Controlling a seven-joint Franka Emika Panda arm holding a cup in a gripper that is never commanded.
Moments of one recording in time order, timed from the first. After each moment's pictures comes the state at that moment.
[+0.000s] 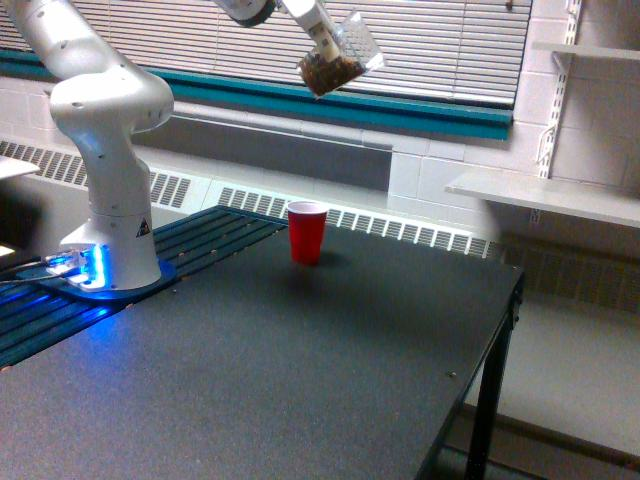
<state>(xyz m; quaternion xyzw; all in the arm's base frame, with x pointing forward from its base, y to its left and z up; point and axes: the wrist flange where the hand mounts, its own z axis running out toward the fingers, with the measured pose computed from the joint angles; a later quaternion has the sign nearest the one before) 0.337 0.065 0.526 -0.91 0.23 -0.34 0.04</state>
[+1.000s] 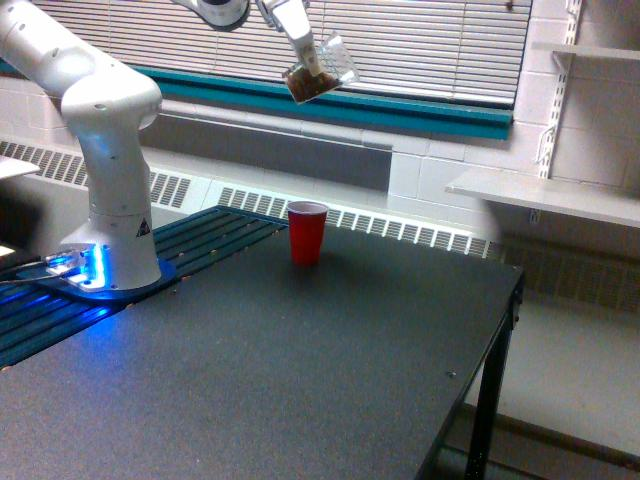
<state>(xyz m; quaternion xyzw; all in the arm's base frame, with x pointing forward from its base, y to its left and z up) 0.243 0.185 0.501 -0.94 0.14 -0.29 0.06</state>
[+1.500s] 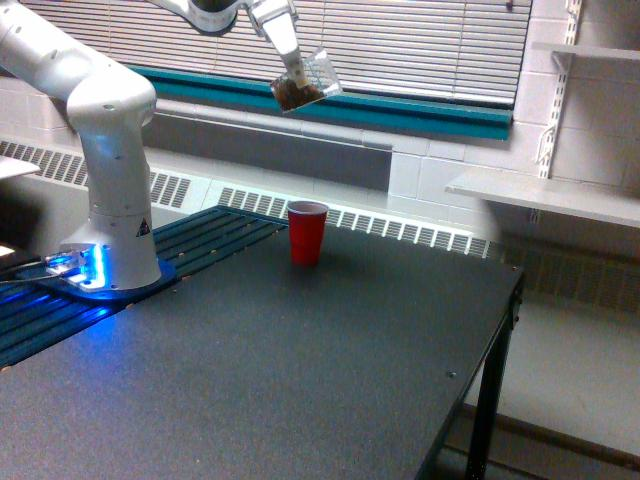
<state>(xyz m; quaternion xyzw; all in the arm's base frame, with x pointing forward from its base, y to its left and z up) 0.206 0.217 0.478 -0.95 0.15 -0.25 0.06</state>
